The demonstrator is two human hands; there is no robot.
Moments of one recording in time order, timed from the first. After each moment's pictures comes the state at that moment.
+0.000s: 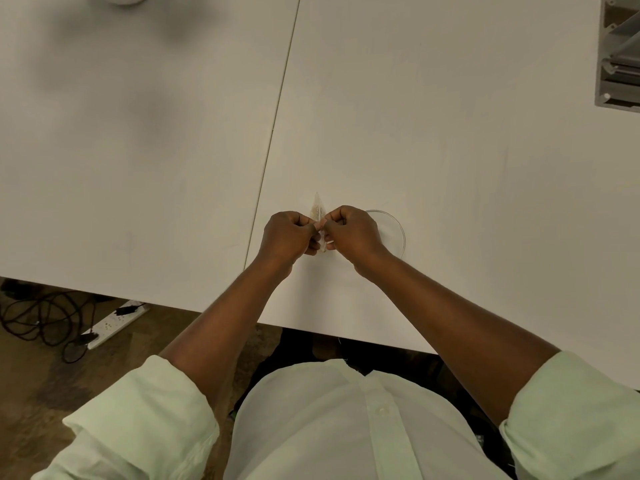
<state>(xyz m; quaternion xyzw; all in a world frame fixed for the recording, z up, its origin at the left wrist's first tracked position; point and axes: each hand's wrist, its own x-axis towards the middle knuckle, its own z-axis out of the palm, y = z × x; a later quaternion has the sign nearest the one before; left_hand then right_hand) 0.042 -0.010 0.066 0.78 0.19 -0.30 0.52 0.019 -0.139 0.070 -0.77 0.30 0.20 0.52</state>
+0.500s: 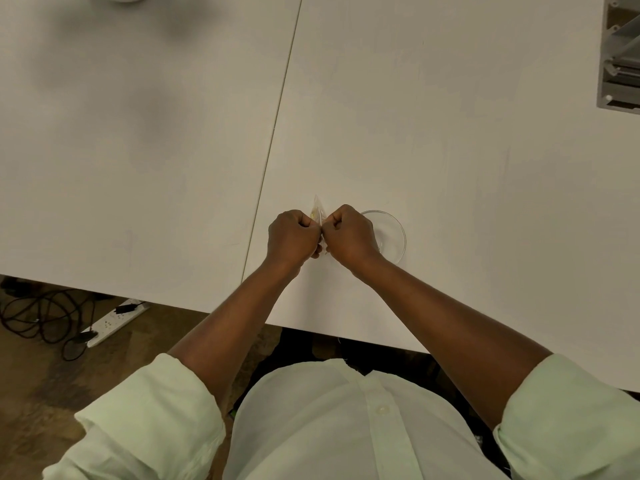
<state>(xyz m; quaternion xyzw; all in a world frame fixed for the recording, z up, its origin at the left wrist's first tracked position) 0.036 -0.021 0.070 0.83 0.18 -0.26 0.45 0.016 -0.132 0.064 -0.83 0.25 0.17 0.46</state>
